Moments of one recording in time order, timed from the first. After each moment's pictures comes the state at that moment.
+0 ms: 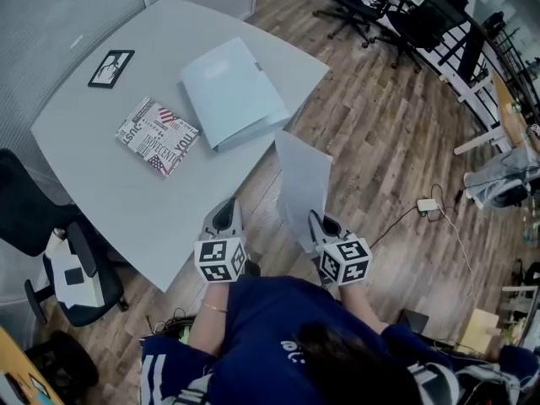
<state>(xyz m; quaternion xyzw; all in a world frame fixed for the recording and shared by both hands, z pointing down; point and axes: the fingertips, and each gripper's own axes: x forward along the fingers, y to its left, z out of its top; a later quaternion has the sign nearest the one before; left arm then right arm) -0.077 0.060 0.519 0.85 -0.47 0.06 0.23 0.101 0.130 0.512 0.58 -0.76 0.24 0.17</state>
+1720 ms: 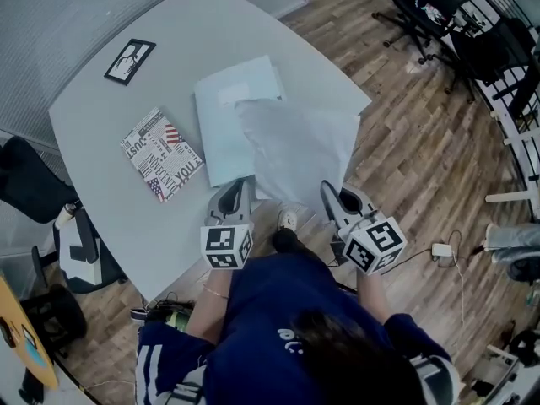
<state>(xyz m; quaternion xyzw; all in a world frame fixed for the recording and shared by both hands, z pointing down) -0.021 -0.115 0.508 0.80 -0.56 0.08 0.19 0.146 -0.106 0.427 0.42 -0.88 0.20 0.08</state>
